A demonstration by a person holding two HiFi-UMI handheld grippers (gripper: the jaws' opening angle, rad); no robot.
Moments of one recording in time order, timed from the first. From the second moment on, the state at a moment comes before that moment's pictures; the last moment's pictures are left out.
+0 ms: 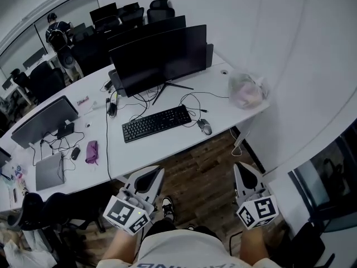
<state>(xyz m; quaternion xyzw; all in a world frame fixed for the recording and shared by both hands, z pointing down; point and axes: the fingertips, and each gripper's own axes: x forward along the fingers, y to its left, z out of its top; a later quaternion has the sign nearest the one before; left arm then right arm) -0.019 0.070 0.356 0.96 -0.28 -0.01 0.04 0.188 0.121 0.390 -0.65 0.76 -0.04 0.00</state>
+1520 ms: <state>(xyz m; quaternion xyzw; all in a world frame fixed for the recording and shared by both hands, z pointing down) -0.078 -0.174 0.385 0.96 -0.27 -0.01 0.09 0.153 -0.117 0.411 -0.68 0.73 -0.06 -0.06</state>
